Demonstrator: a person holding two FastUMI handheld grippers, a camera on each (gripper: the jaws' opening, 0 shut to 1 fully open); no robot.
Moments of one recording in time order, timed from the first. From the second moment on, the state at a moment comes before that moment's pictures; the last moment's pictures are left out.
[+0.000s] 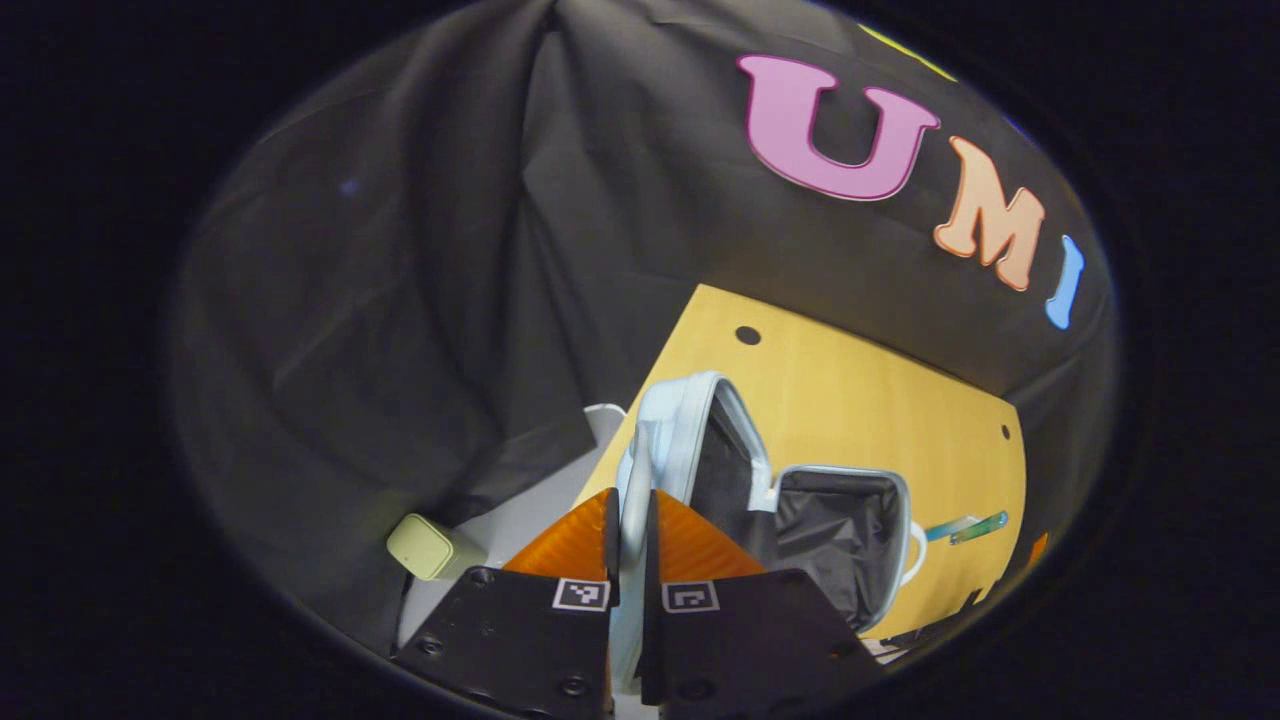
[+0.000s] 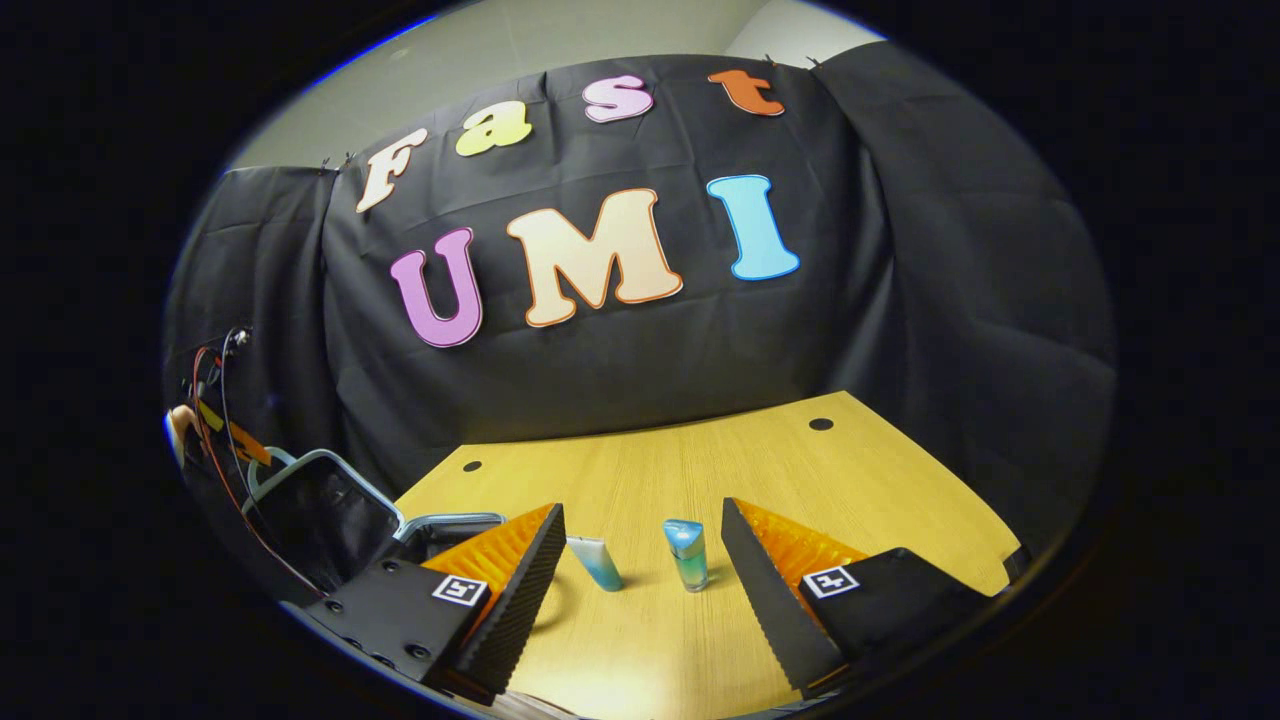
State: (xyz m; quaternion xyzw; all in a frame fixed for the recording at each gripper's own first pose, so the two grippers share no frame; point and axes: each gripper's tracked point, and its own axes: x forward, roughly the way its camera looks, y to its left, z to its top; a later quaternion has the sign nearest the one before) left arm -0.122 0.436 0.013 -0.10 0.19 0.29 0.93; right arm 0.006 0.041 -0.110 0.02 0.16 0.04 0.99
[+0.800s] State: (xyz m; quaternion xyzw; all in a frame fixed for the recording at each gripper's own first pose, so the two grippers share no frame) left arm -0.121 0.520 -0.119 -0.21 0.23 0.32 0.90; right arm -0.012 0.060 -0.124 -0.01 0.18 0.04 0.98
